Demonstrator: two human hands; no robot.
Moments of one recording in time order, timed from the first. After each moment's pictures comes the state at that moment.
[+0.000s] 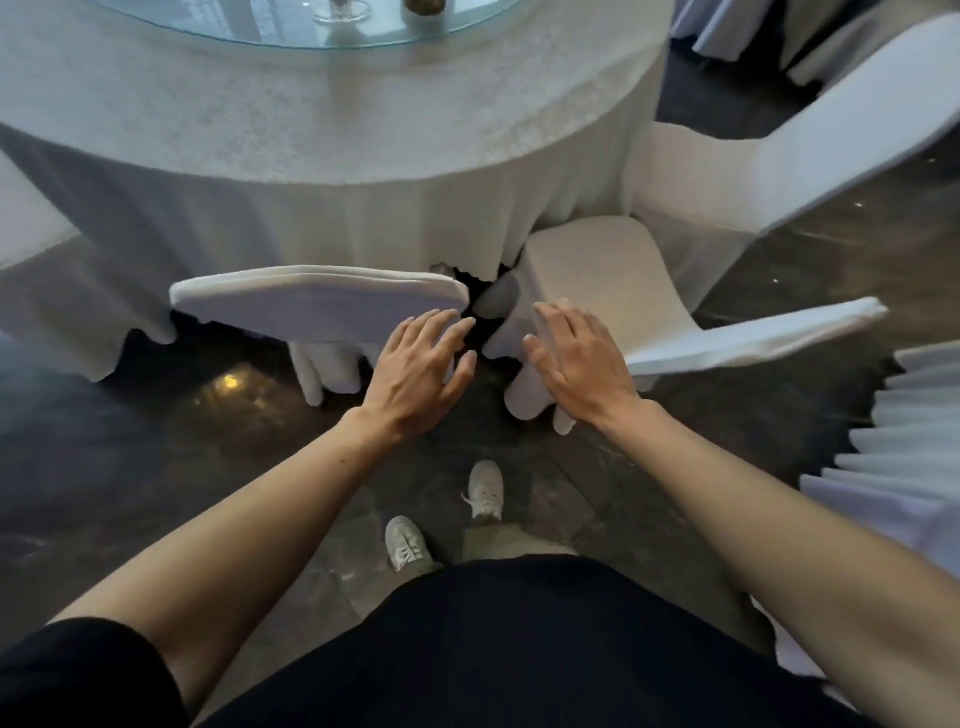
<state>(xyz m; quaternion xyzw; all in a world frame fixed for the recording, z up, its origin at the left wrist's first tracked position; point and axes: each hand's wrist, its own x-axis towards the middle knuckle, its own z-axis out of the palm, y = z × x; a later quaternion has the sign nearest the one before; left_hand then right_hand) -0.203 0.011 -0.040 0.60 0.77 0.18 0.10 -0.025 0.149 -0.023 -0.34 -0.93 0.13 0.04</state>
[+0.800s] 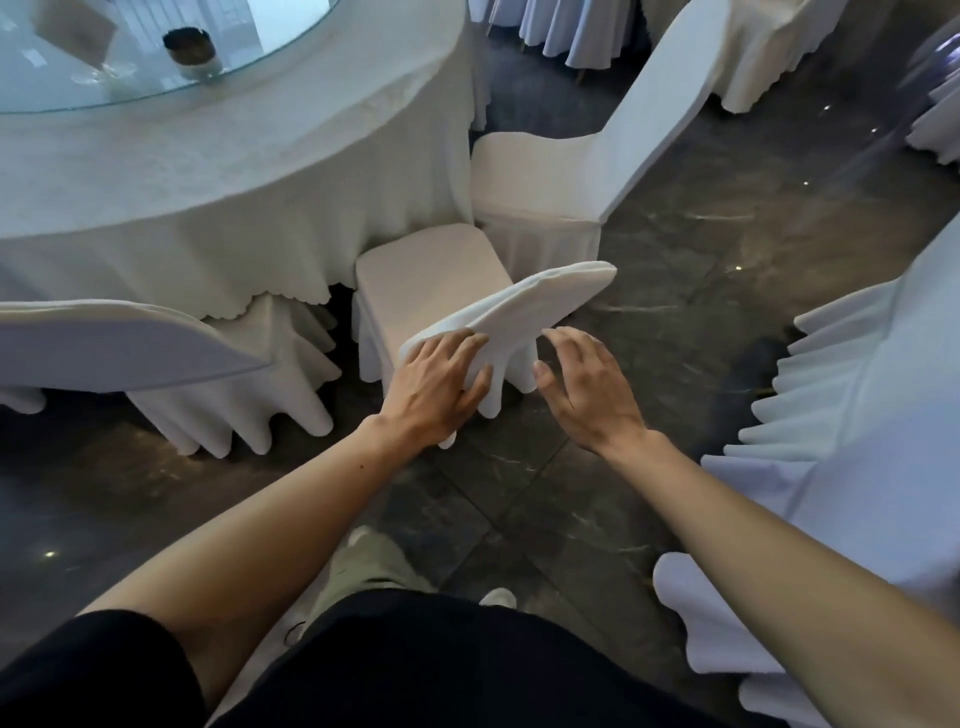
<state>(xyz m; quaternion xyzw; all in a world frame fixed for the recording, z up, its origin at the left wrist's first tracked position) 0.173 0.223 -0.027 0.67 0.72 0.17 0.08 0.371 0.311 -0.017 -0.42 -0.88 0.17 0.12</state>
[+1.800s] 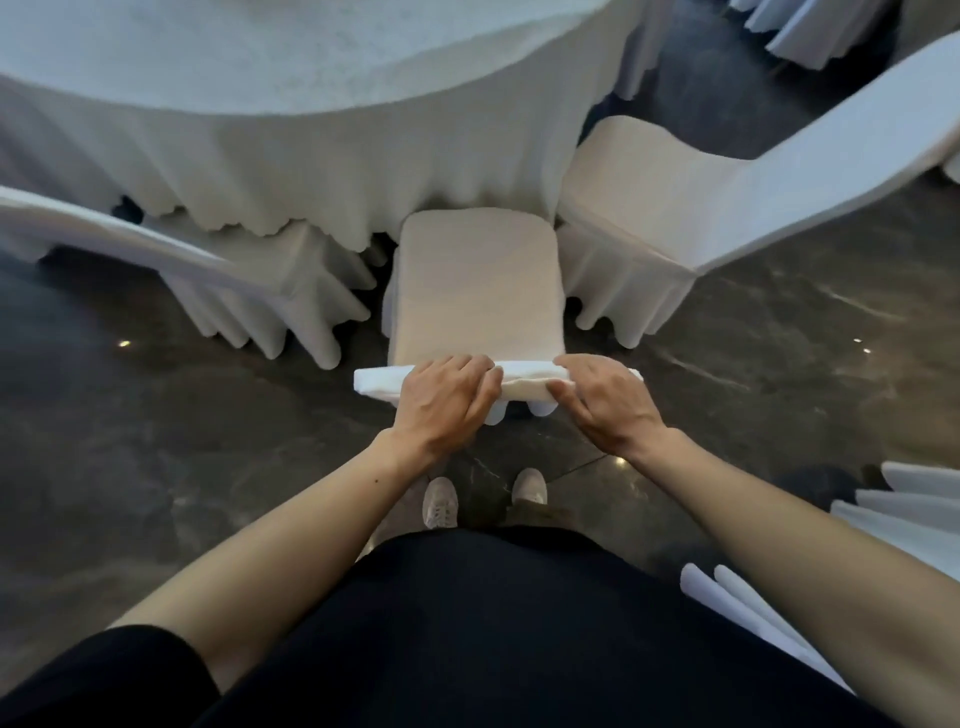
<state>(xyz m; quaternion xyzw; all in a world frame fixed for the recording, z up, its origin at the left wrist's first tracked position) 0.207 0.376 -0.078 0.47 0.86 0.21 0.05 0.350 0.557 -0.071 -0.18 -0.97 0.18 -0.05</state>
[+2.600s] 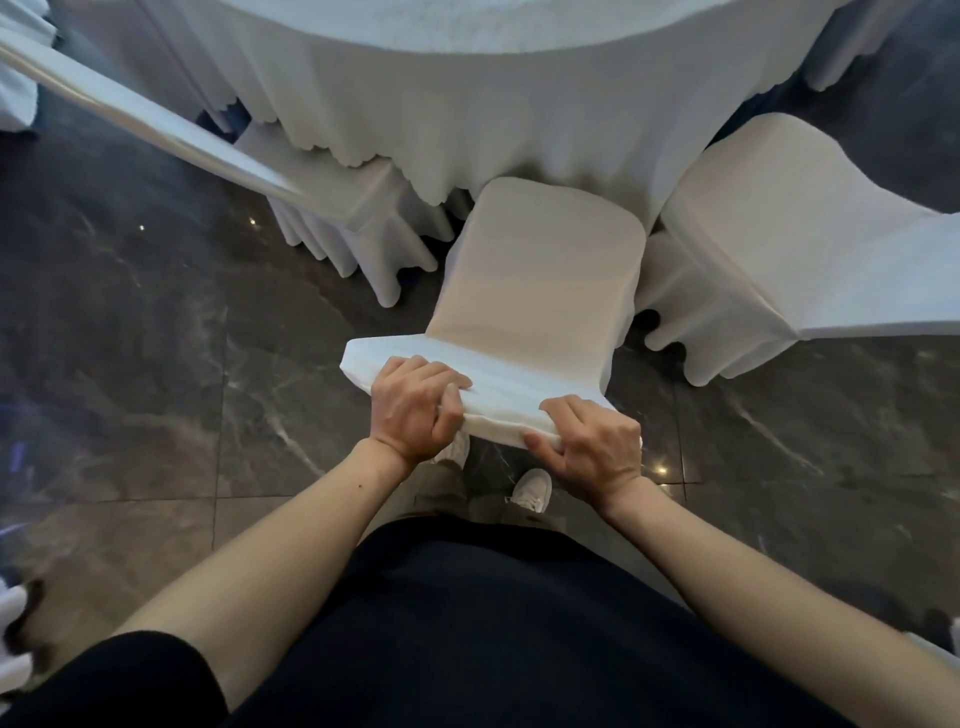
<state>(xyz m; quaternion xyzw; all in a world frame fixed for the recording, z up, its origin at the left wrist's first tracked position) 0.222 0.403 -0.090 0.31 0.92 0.24 -0.05 0.332 0.604 -0.117 -0.01 -0.98 0.15 0.14</state>
